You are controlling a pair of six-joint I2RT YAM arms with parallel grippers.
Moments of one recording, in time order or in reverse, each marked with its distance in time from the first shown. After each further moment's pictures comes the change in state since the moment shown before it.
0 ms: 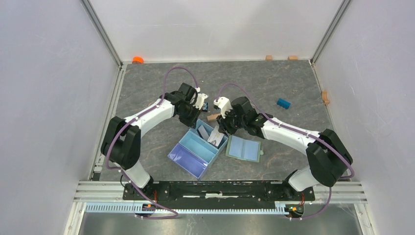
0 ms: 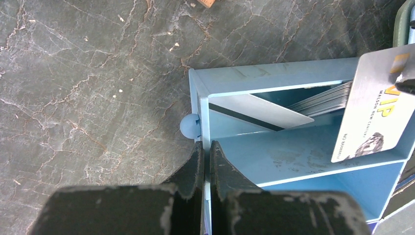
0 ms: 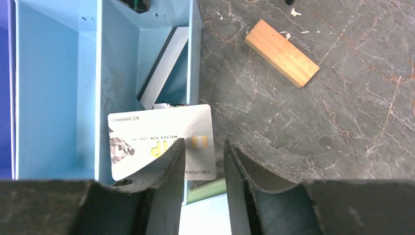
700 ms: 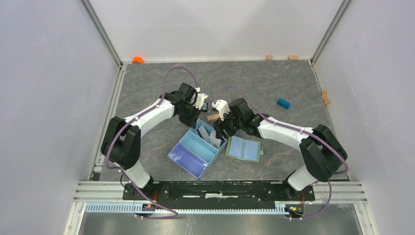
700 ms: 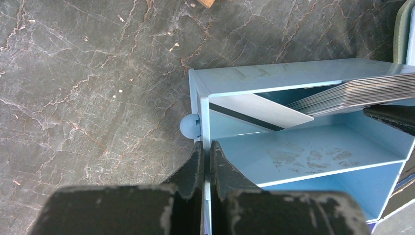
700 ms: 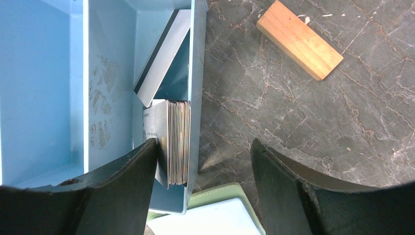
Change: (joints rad) left arm 0.002 0.000 0.000 0.000 0.002 0.001; right arm -0.002 0.062 -0.003 0.005 -0.001 -0.003
